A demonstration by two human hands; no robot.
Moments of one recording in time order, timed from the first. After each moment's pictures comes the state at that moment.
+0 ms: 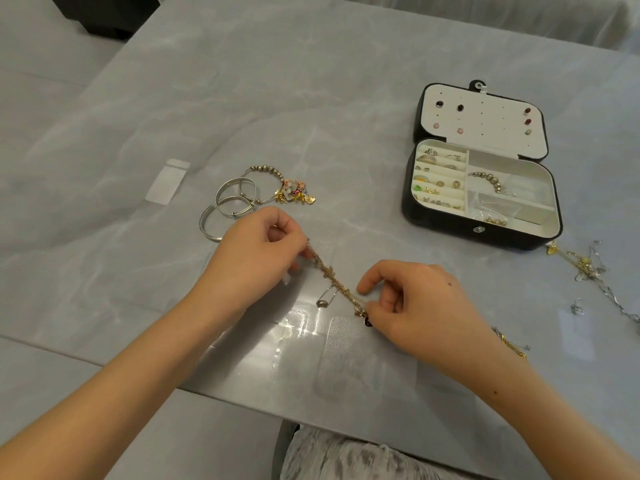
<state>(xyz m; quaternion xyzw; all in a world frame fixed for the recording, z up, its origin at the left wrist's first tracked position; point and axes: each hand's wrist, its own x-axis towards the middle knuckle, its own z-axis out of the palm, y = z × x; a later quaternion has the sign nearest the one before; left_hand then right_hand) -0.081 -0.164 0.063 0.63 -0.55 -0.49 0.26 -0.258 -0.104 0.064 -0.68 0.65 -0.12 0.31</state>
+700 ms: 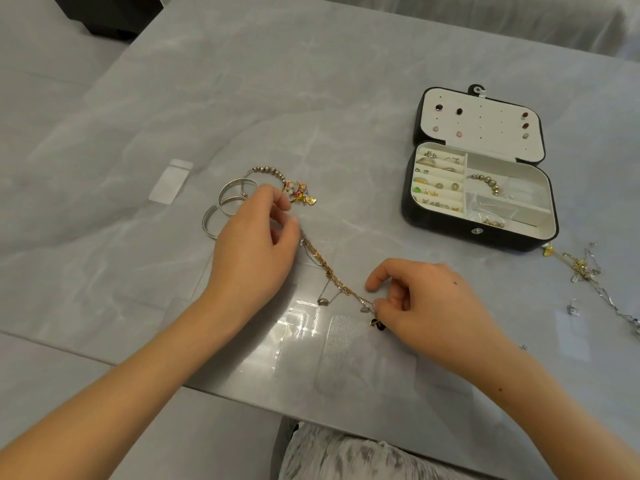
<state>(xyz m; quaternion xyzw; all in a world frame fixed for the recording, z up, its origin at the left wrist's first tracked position) -0.079 -0.164 0.052 0.64 -0.66 -0.27 0.29 -0.262 -0.104 0.071 -0.69 0.66 -0.08 0.29</state>
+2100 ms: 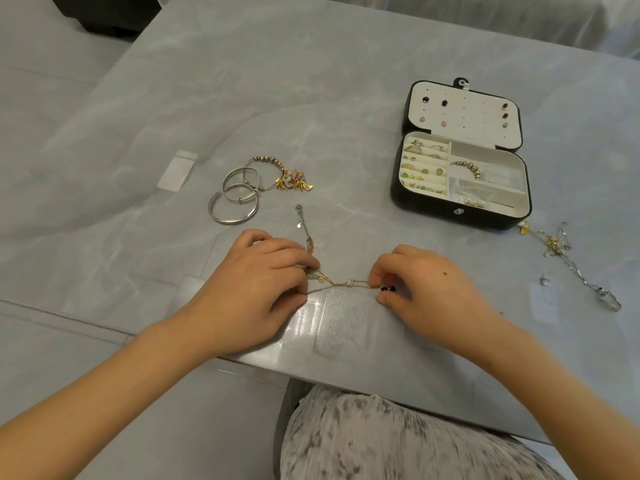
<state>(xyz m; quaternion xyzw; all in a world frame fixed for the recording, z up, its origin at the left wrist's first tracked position) -0.045 -0.123 0.049 0.34 -0.92 -0.15 0.11 -0.273 -0.089 0.074 -0.75 0.62 -0.02 0.23</state>
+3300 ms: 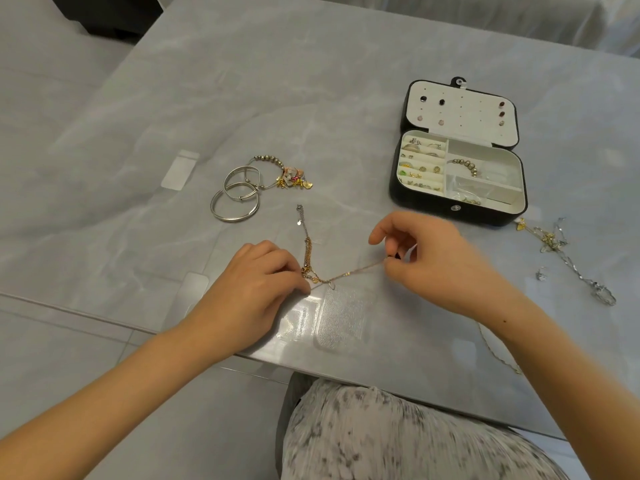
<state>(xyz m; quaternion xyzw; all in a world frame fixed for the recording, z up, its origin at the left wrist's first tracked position) -0.040 -0.114 0.035 0.36 -0.90 -0.16 0.19 -0.272 -0.103 0.098 -0.66 0.64 -0.16 0.35</state>
